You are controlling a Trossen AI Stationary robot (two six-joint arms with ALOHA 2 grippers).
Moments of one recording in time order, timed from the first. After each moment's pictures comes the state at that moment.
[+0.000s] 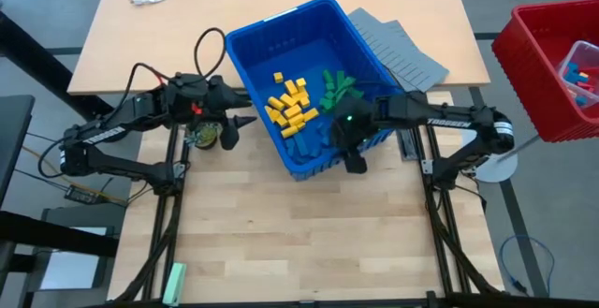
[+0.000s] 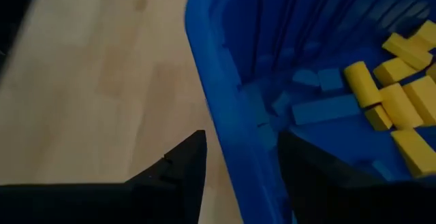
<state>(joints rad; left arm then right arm) 0.27 1.07 1.34 -0.73 -0.07 0.02 -0.17 1.46 1.42 -0.90 -0.20 -0.27</state>
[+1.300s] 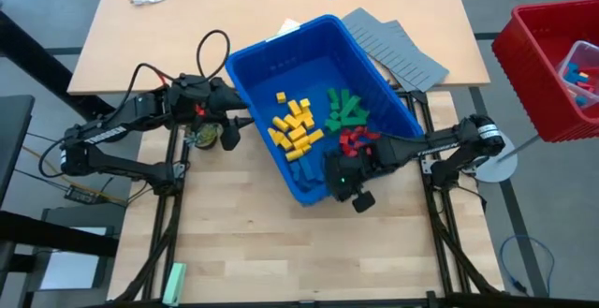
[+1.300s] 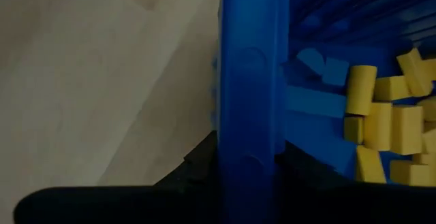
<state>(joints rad) 0.27 1.07 1.34 -0.76 -0.08 0.00 0.20 1.59 1.42 -1.00 0.09 -0.39</state>
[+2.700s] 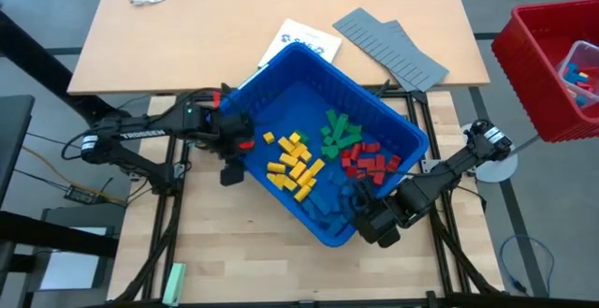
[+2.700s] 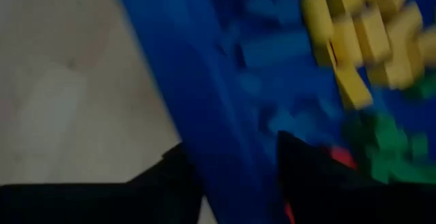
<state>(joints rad) 0.12 1.32 1.34 -1.22 0.12 -0.03 0.56 1.57 1.43 -1.18 0.32 0.08</state>
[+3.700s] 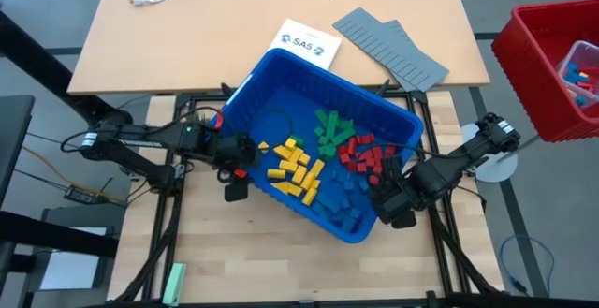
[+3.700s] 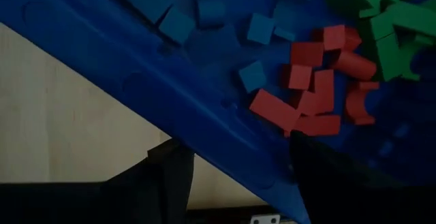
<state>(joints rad) -0.09 1.32 1.34 -1.11 -0.05 -0.16 0.53 1.44 1.43 -1.51 0.28 0.39</state>
